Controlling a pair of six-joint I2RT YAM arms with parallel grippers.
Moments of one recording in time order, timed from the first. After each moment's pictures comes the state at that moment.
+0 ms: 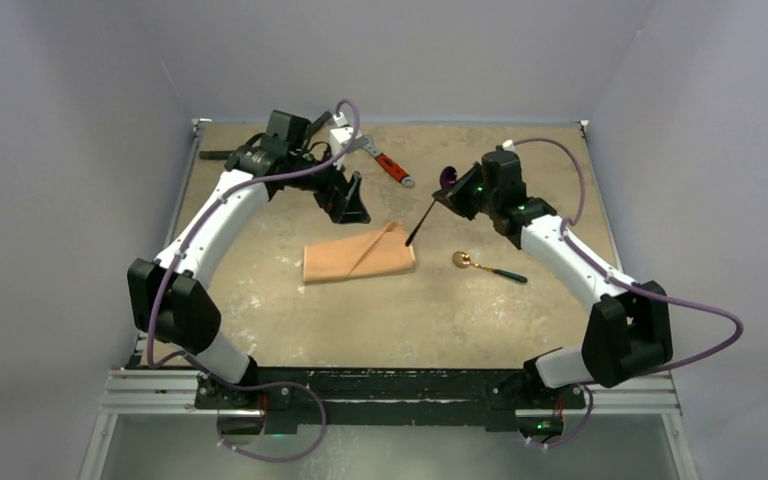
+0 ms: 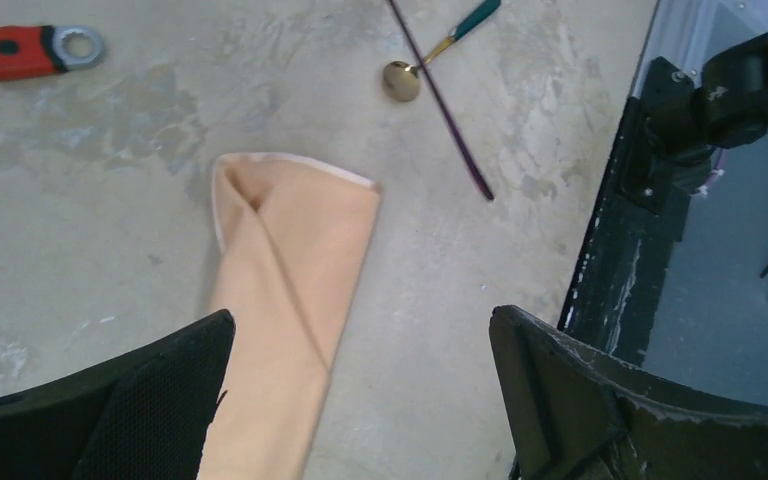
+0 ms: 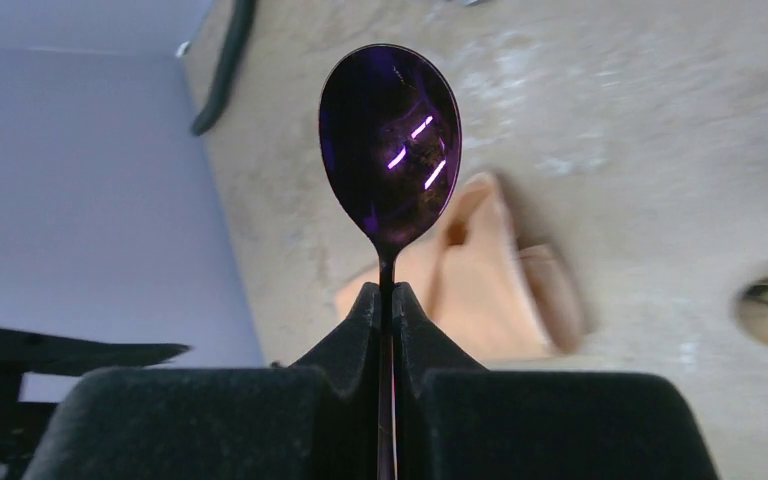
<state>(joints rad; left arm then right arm) -0.31 1.61 1.55 -0.80 0.79 0.32 0.32 1.42 1.05 -0.25 -0.13 1.04</state>
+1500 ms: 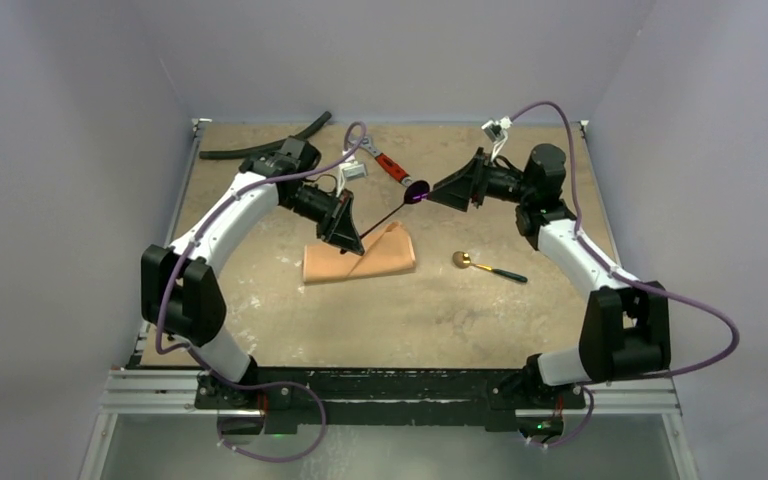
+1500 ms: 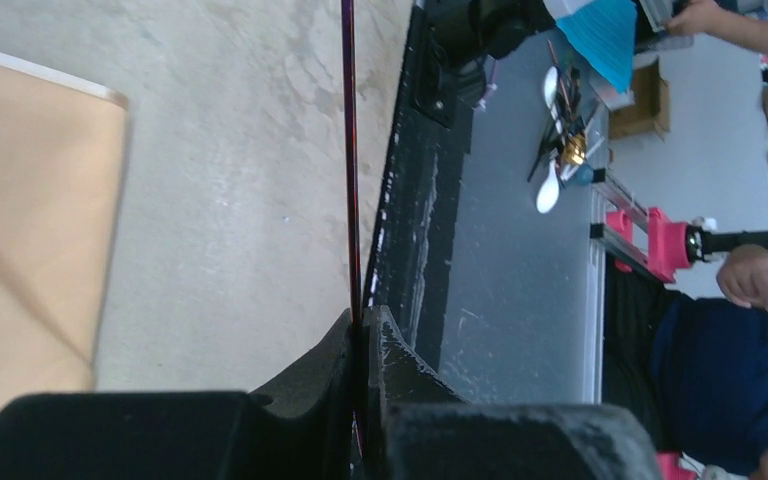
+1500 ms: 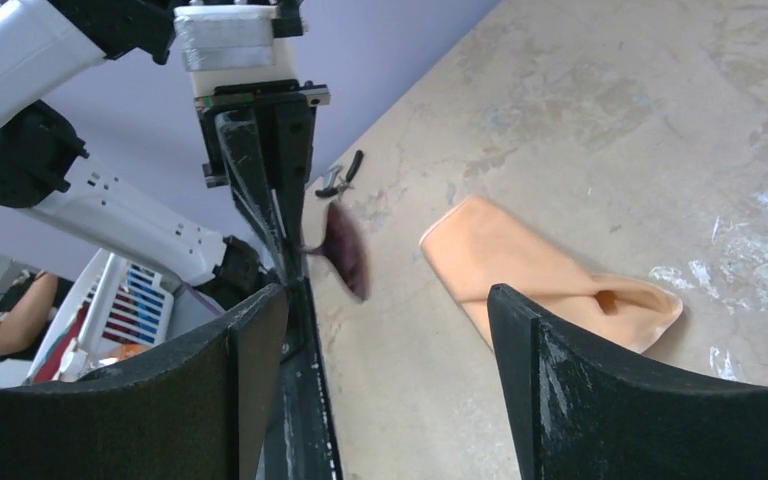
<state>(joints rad) -0.36 1.65 1.45 -1.06 1.12 0.39 0.15 1.40 0.95 0.41 -1.10 0.66</state>
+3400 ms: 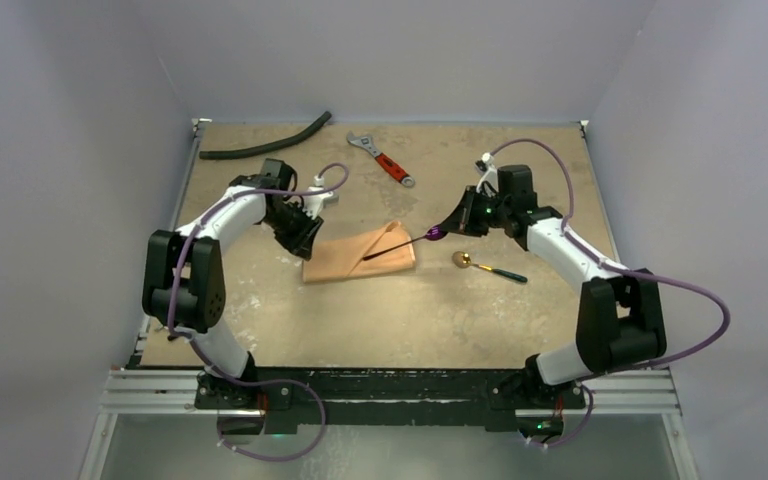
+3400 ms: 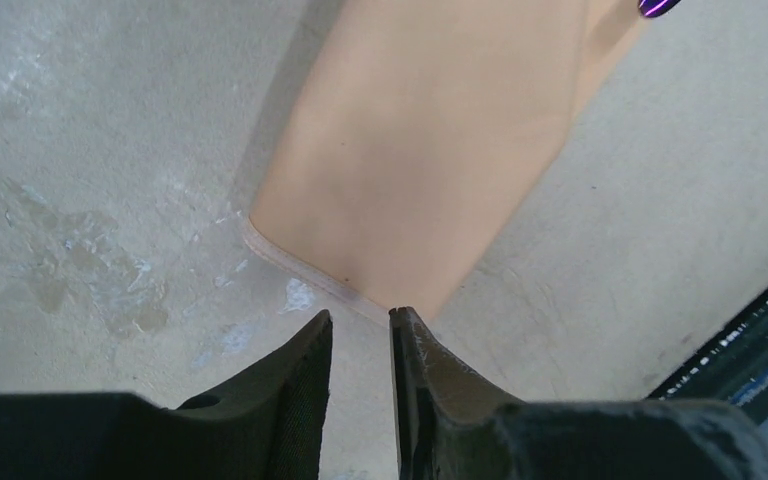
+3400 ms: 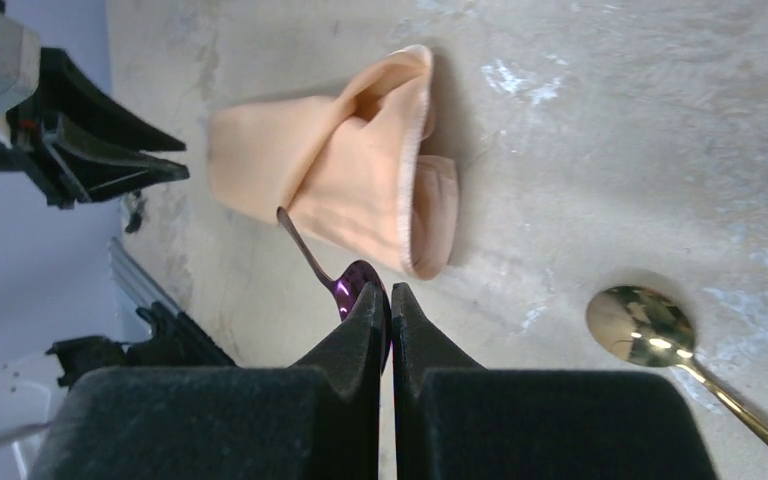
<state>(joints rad) -0.19 1.71 1.23 -0.87 0.44 0.55 0.22 1.46 0.95 -0.23 -0.58 0.51</state>
